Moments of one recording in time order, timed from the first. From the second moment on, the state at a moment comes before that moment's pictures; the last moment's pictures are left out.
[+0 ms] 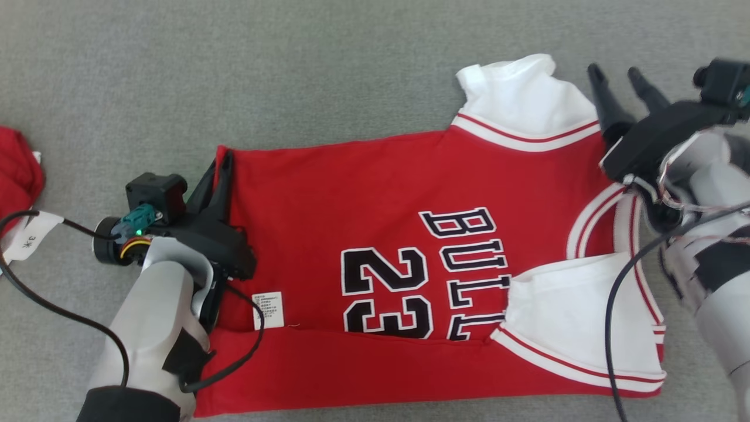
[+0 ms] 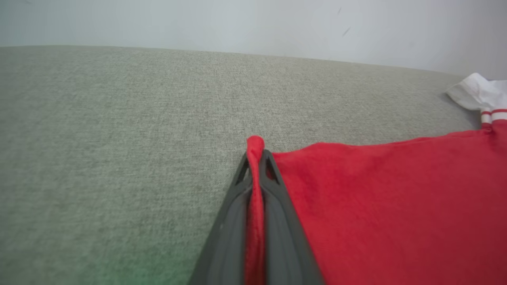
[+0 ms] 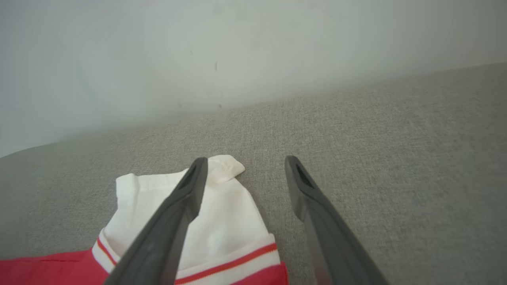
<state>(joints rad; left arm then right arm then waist) -0.89 0.05 -0.14 0.85 -0.16 -0.08 -0.26 -0.97 -0.40 0.53 0.75 0.76 0.13 -0.03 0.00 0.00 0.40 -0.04</state>
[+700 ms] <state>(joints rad) -0.96 0.05 -0.46 0.75 -0.41 0.01 -0.26 -1.17 -0.48 0.75 0.94 0.87 0.13 0.07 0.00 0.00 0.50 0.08</state>
